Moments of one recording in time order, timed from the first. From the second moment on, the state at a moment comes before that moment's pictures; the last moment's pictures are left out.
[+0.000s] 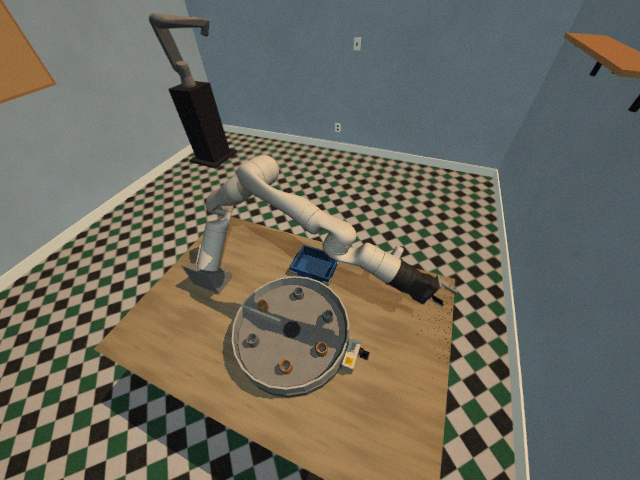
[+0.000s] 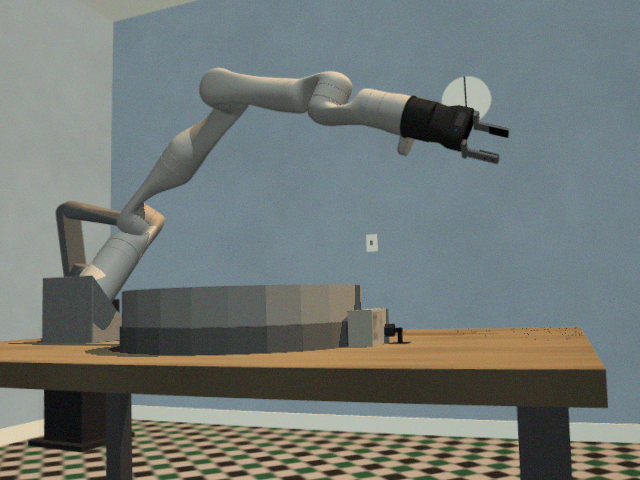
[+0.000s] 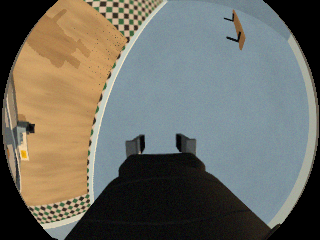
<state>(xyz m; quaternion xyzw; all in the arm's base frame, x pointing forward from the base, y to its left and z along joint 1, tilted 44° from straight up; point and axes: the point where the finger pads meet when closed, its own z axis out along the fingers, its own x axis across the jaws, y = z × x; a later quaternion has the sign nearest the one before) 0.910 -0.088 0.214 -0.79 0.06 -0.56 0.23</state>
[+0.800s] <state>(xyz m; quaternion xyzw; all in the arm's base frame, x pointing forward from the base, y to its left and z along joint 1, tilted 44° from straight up) 0.812 -0.078 0.222 -0.80 0.04 -0.55 0.23</state>
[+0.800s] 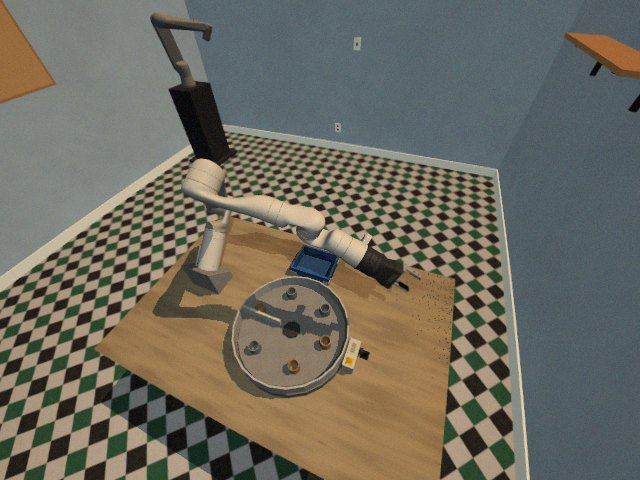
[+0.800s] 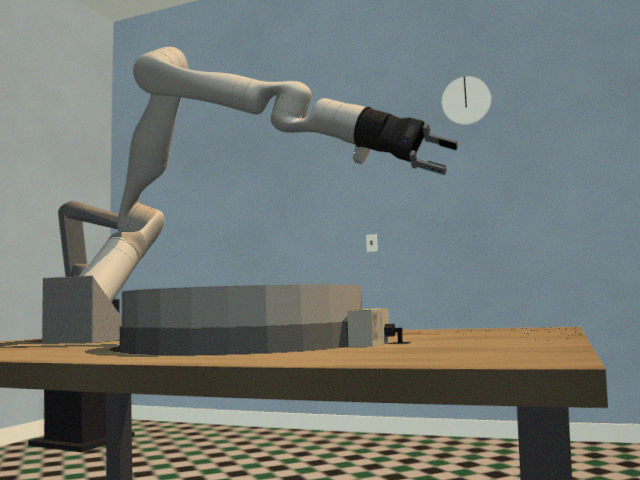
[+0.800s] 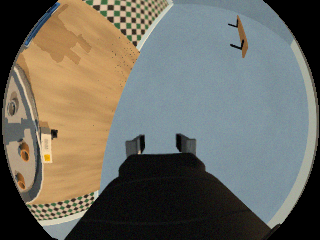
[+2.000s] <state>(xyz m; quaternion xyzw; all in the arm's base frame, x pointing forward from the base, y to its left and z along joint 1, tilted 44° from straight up) 0.688 -0.097 0.244 -0.79 0.05 -0.56 0.24</state>
